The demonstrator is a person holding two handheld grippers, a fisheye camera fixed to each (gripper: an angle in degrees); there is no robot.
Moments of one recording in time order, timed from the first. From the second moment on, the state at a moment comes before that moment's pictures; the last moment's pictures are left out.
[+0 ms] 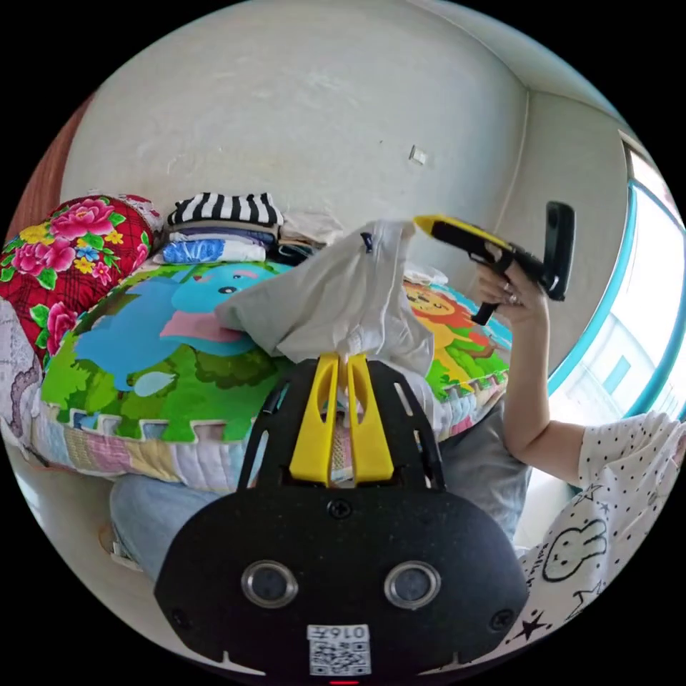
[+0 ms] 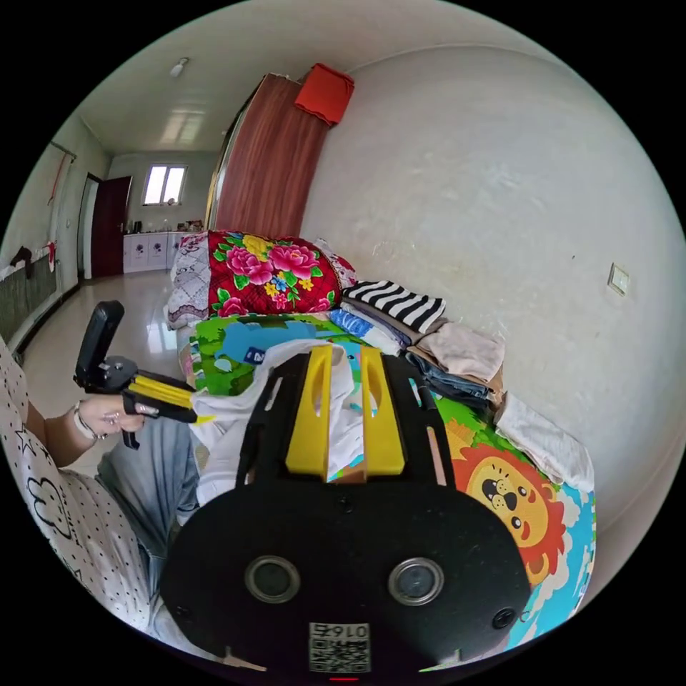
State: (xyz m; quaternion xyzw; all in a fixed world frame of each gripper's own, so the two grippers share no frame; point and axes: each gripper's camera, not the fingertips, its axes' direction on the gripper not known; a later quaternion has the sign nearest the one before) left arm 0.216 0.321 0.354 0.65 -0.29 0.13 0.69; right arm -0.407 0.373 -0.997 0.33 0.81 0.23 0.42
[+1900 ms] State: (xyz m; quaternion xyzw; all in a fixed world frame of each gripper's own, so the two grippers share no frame) left arm 0.709 0.321 0.121 0.65 -0.66 0.09 0.38; right arm -0.584 0.394 -1.123 0.37 0.73 0.16 0.55
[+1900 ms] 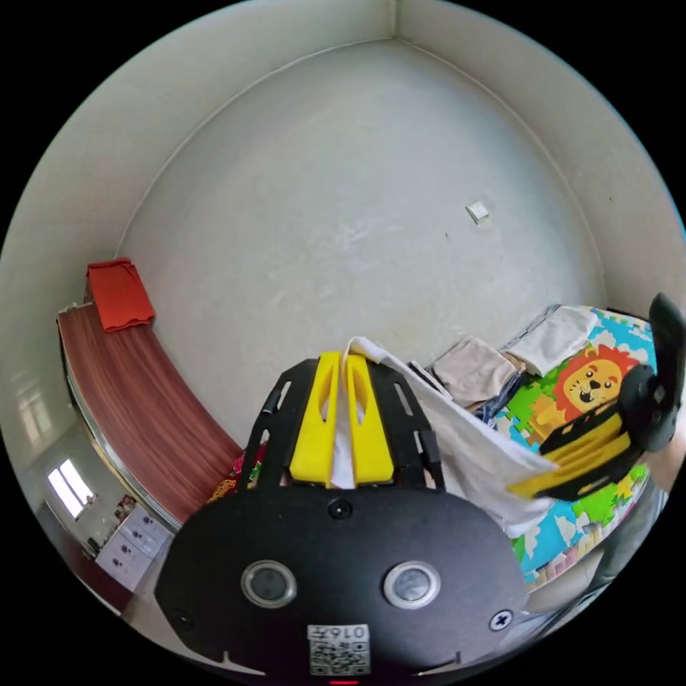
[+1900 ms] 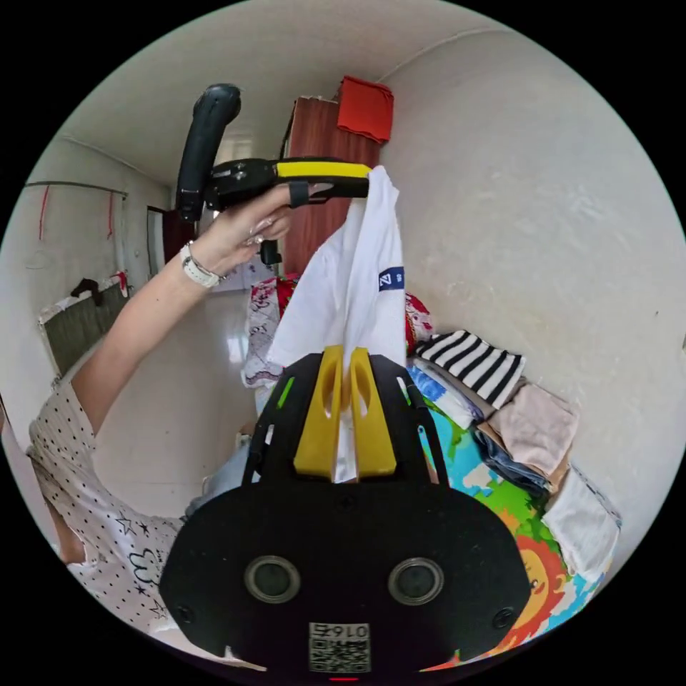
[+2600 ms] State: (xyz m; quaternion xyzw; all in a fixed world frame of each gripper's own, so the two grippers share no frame) left arm 0.671 -0.259 0.225 0.29 -0.52 0.30 0.74; right arm -0.542 0.677 -1.015 0.48 0.71 0.36 0.36
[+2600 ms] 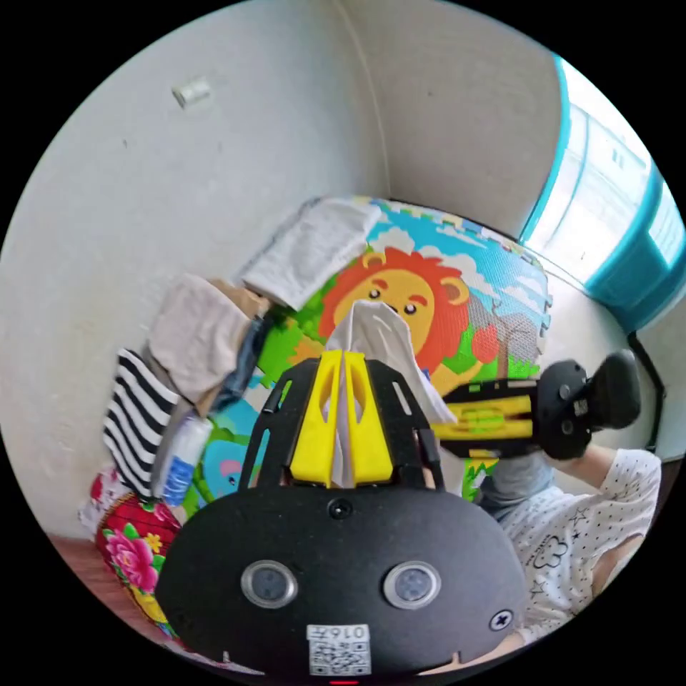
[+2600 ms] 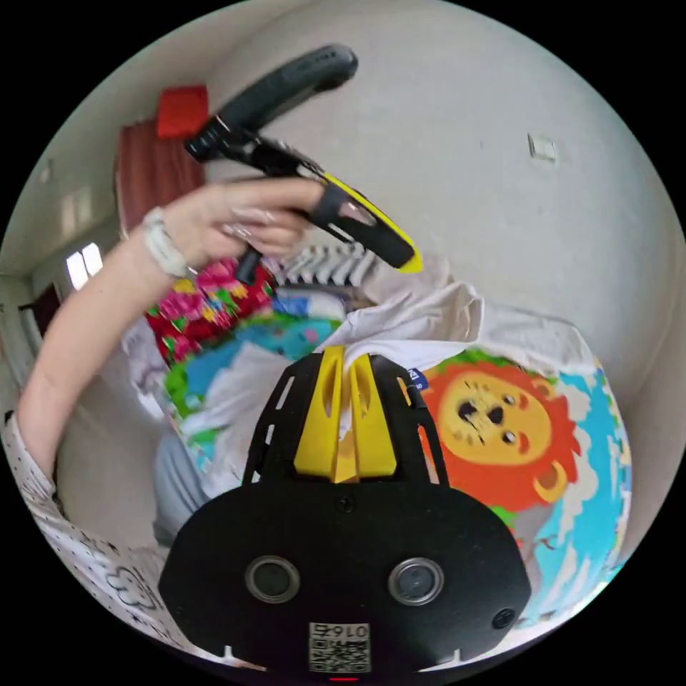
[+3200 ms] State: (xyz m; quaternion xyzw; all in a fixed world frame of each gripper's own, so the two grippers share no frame) left arm 0.207 -0.053 0.240 0.36 -0.41 0.20 0.81; right arm -0.471 0.823 -0.880 0.39 0.67 0.51 0.37
